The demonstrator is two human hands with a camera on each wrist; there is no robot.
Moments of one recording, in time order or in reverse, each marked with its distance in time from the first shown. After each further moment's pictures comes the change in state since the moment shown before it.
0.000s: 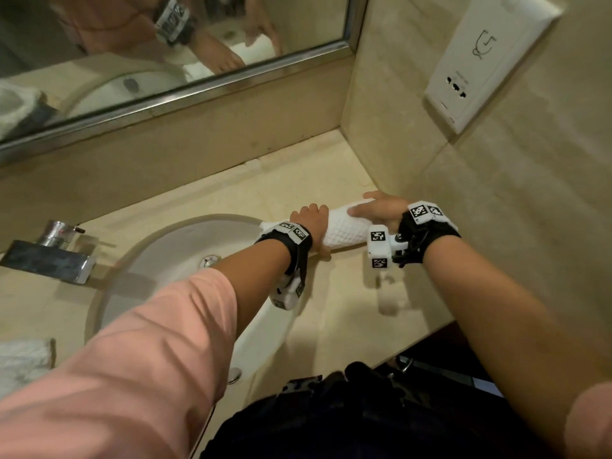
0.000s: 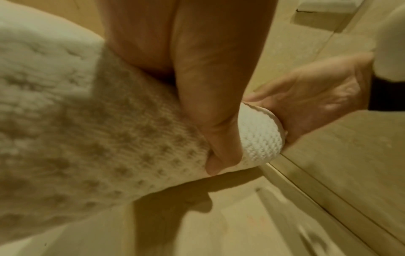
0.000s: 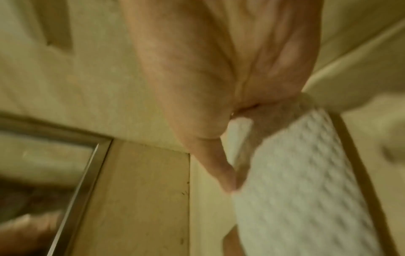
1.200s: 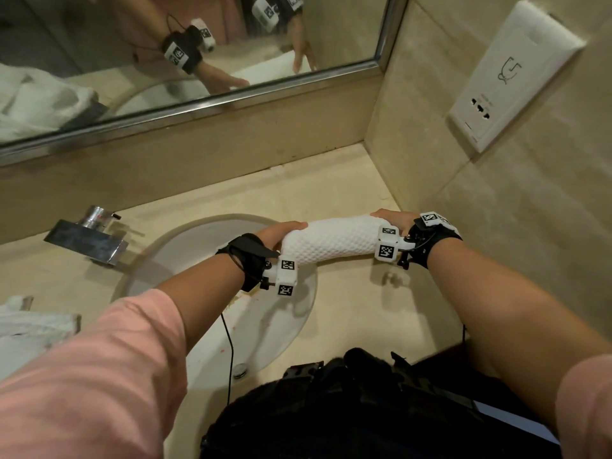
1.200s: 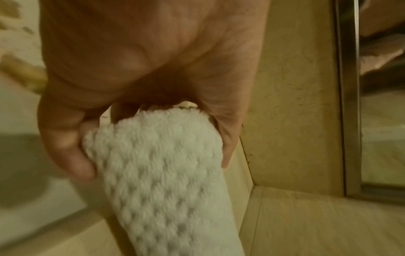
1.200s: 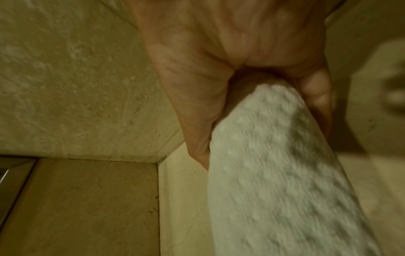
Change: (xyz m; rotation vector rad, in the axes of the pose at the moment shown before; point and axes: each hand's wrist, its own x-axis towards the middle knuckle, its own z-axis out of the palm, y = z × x) left_hand -0.070 -0.077 -0.003 -1.607 -0.266 -0.492; right_hand 0.052 0.025 -0.010 0.108 0.074 0.105
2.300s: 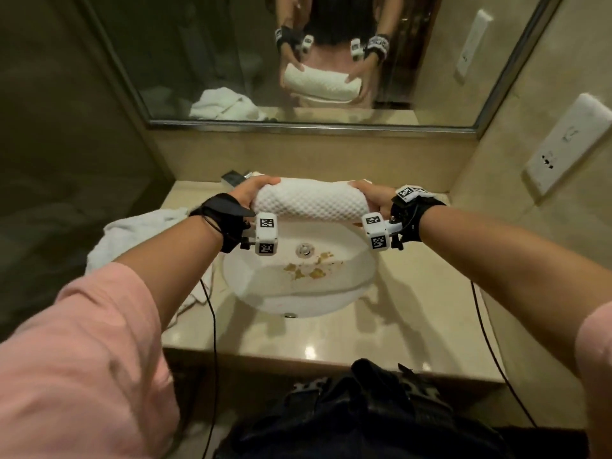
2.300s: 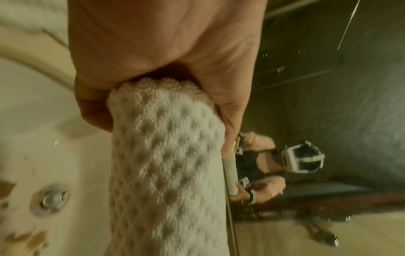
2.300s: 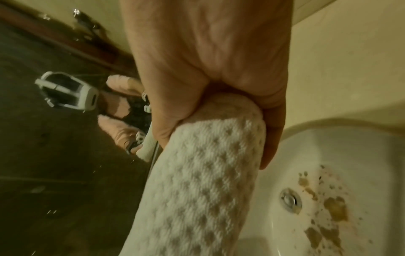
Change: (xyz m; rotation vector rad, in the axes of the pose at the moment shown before) left_hand -0.249 -0.072 -0.077 -0.431 0.402 0.481; right_hand -0.241 -0.085 0.156 -0.109 -0.430 -0.421
